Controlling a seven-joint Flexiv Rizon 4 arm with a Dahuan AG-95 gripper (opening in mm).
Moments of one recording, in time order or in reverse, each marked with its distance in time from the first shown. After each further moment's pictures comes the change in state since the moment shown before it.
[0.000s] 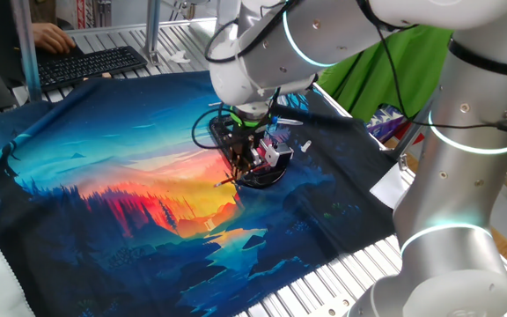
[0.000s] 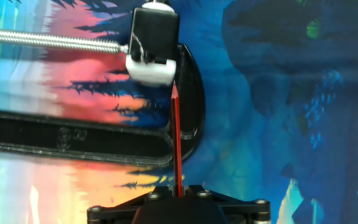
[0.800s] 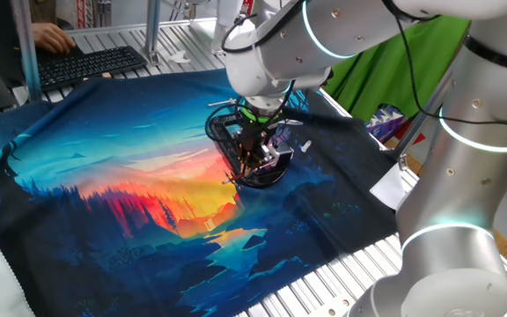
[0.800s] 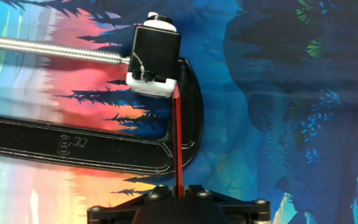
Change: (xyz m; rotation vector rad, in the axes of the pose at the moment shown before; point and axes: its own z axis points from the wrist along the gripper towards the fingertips) arm -0.002 -0.002 -0.004 -0.015 0.030 -0.028
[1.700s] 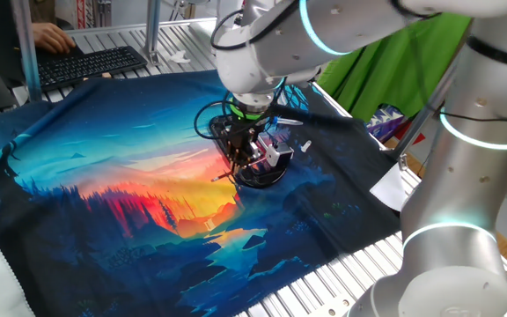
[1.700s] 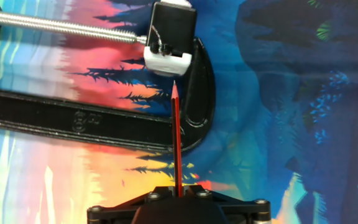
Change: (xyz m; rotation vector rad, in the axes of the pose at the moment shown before) arm 0.020 0.023 0.005 0.009 -0.001 -0.008
